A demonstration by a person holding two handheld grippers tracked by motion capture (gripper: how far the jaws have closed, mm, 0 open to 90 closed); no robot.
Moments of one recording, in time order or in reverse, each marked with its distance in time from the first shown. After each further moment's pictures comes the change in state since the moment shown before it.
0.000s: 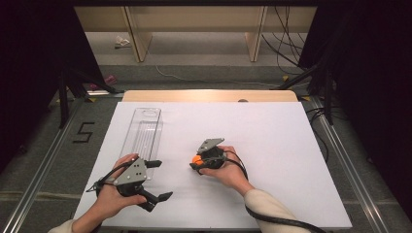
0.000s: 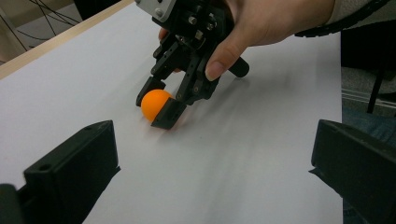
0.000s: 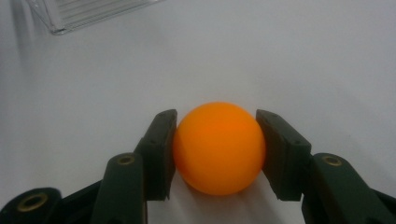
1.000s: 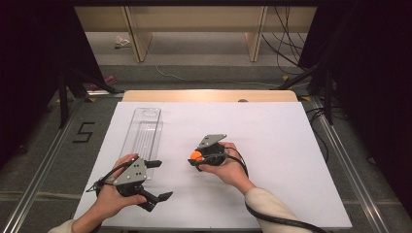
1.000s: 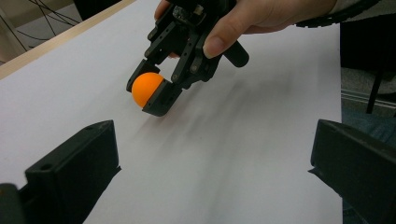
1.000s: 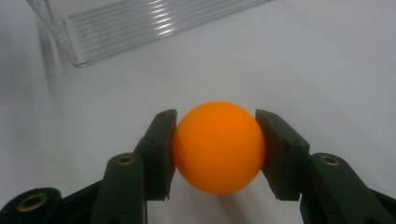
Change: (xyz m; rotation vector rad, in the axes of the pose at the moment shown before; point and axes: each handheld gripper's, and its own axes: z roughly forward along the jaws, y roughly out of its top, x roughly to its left) left arm 0.000 0.000 0.000 -0.001 -0.001 -0.001; right arm 0.001 0.015 -0.015 -0.061 0.012 -0.004
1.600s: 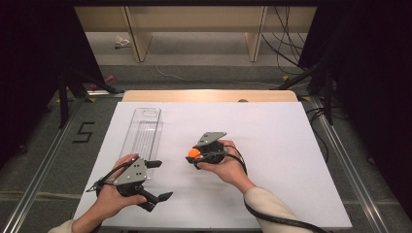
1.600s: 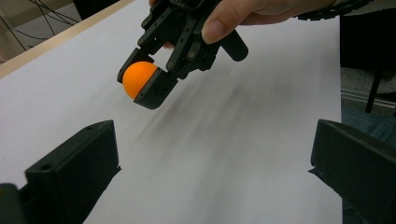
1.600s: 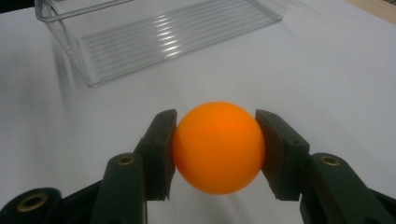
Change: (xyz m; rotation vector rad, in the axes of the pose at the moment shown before) left arm 0.000 0.000 0.000 0.001 -0.001 0.000; right arm 0.003 0.011 -0.006 -0.038 0.010 -0.009
